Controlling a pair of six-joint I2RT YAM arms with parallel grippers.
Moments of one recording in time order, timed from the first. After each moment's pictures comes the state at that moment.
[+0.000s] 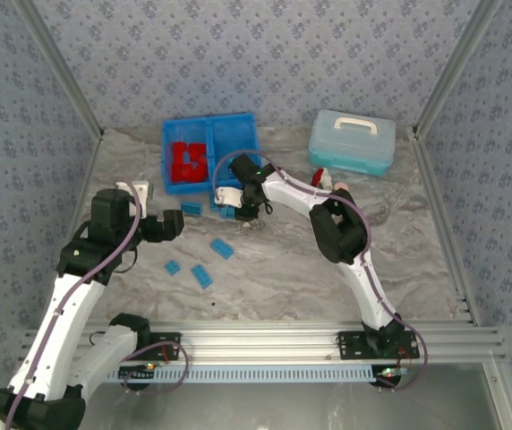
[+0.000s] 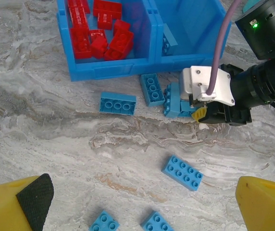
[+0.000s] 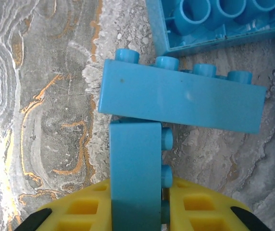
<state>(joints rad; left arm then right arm) -0.26 0.80 0.96 -0.82 0.06 -0.22 0.69 2.32 1.89 -0.76 -0.15 -0.80</state>
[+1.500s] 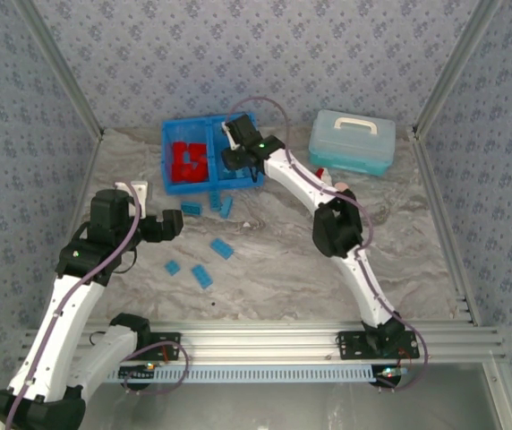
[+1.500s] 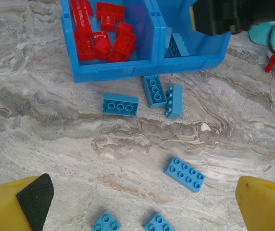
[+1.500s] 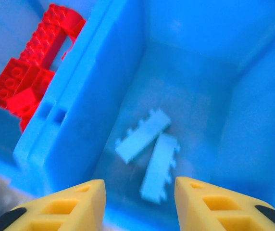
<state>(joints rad) -0.26 0.79 0.96 -0.82 0.05 -0.22 0.65 2.38 2.29 -0.69 0.10 0.16</state>
